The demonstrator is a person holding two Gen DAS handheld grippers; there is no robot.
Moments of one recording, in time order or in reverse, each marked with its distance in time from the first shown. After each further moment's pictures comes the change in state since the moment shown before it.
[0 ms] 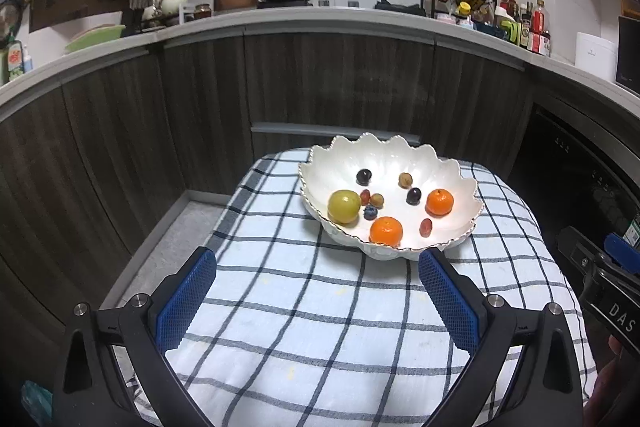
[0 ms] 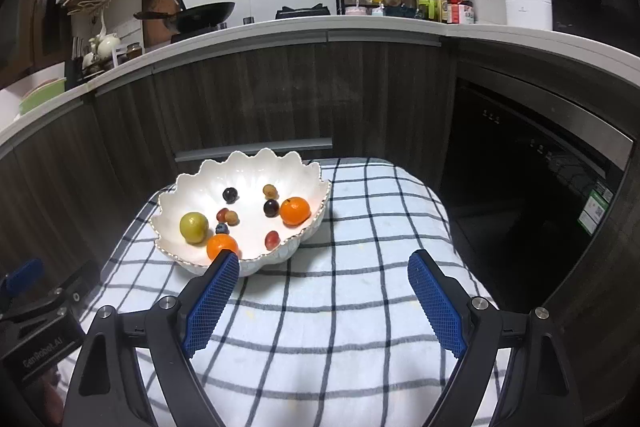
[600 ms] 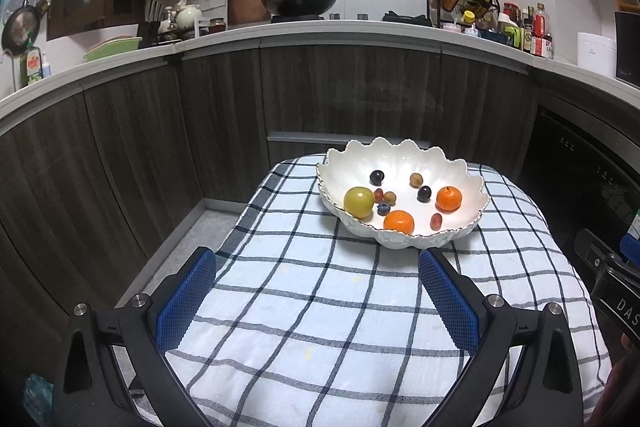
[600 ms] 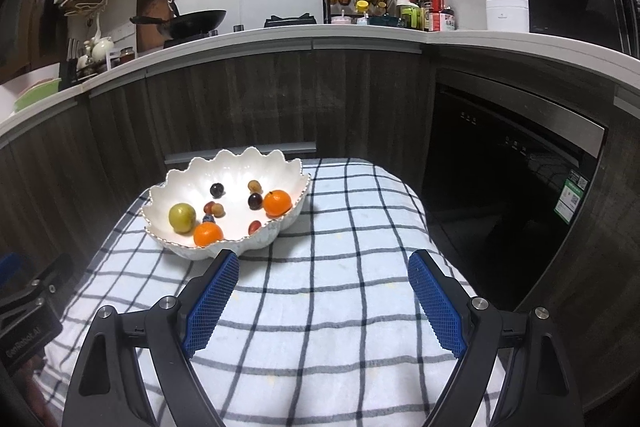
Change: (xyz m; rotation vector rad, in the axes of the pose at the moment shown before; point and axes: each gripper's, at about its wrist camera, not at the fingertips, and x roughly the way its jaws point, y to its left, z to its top) left arm -0.023 0.004 -0.023 0.005 -0.048 0.047; right arm -0.024 -0.012 -0.025 -0.002 -0.039 -0.051
